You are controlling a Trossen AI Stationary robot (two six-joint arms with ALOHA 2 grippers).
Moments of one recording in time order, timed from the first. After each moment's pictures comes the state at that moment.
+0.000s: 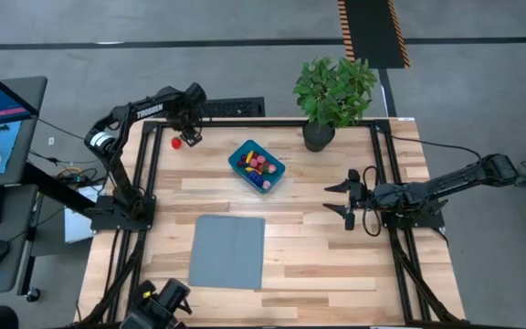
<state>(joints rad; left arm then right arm) 1.00 1.78 1.26 -0.98 -0.27 0.27 0.20 0.61 0.00 0.34 0.34 0.10</state>
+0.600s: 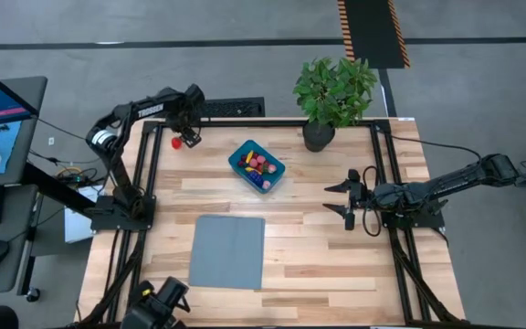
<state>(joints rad) 1.02 1.80 1.25 -0.97 -0.26 0.26 0.20 0.61 0.00 0.34 0.34 0.10</state>
